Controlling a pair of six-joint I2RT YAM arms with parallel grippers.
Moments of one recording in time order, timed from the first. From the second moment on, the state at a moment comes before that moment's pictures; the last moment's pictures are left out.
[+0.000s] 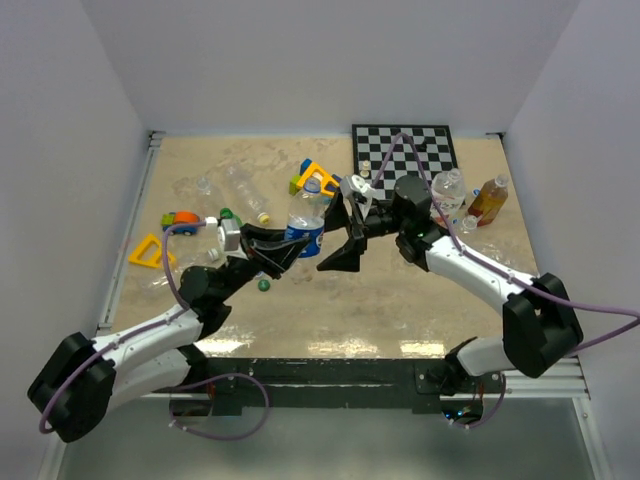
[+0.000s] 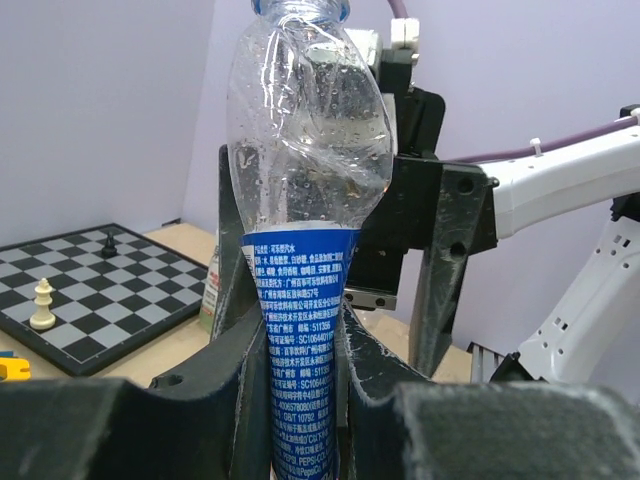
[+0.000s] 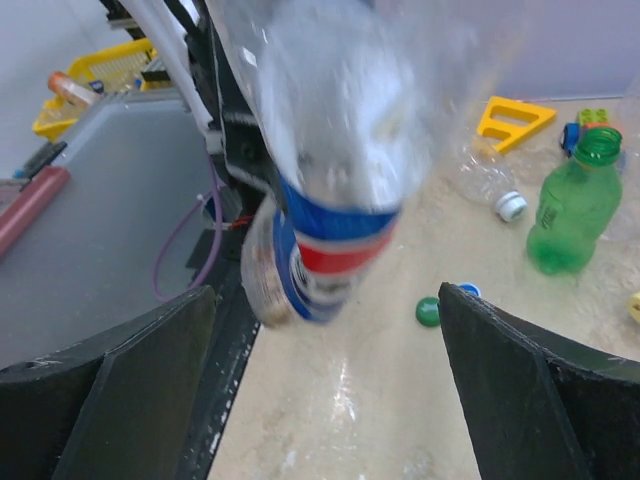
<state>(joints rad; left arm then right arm) -0.67 0.95 0.30 1.16 0.30 -0.47 0.55 1.41 0.91 0.46 -1.24 0.16</state>
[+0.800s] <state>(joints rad) -0.73 1.12 0.38 1.24 0.22 -0.42 0.59 1.49 0.90 0.73 -1.18 0.54</state>
